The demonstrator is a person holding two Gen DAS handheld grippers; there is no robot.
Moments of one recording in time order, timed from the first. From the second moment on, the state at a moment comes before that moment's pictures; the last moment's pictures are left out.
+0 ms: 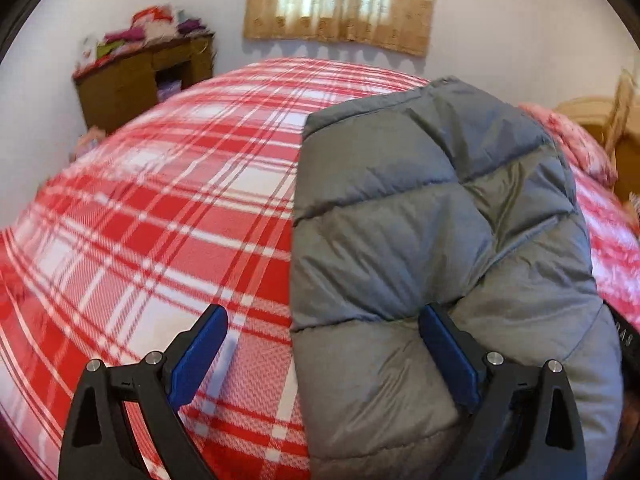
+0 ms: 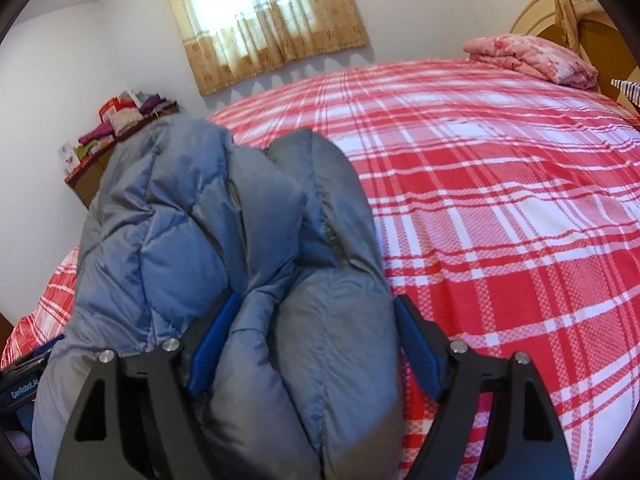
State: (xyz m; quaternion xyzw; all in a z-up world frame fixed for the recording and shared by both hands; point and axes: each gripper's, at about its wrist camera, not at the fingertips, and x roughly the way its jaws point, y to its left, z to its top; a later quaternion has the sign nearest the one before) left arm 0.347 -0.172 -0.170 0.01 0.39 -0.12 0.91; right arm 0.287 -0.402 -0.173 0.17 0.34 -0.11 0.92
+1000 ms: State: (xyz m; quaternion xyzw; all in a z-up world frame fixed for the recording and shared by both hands) left arm 0.336 -0.212 -0.169 0.08 0.35 -0.18 0.92; right arm 0.291 -0.400 -0.183 0.20 0.37 -0.04 0.91
